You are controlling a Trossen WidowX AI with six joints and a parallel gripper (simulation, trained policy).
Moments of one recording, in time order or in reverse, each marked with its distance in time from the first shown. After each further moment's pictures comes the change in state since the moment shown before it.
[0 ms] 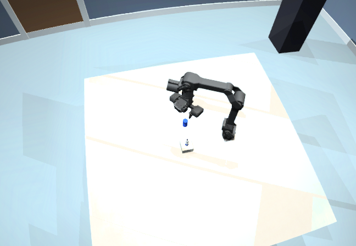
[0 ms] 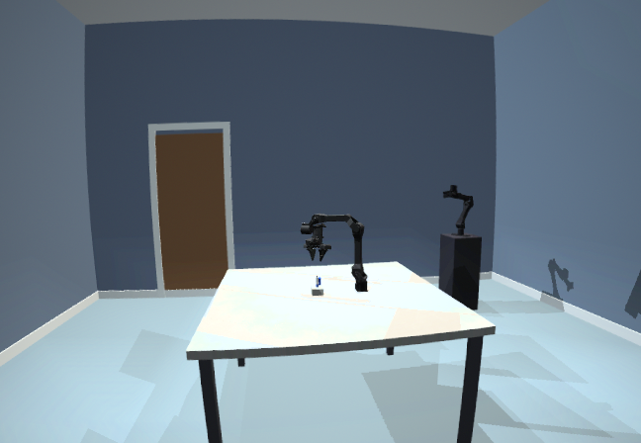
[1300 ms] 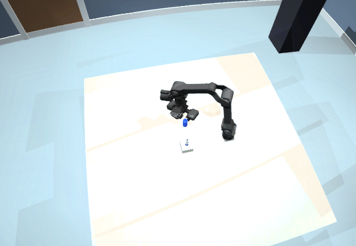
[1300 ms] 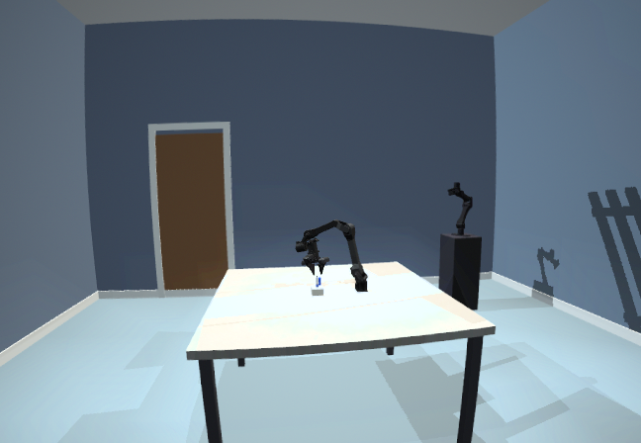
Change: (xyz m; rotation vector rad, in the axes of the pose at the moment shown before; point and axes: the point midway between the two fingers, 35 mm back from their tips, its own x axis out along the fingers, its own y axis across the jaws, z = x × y) arm 0.089 -0.033 -0.037 -0.074 0.191 0.140
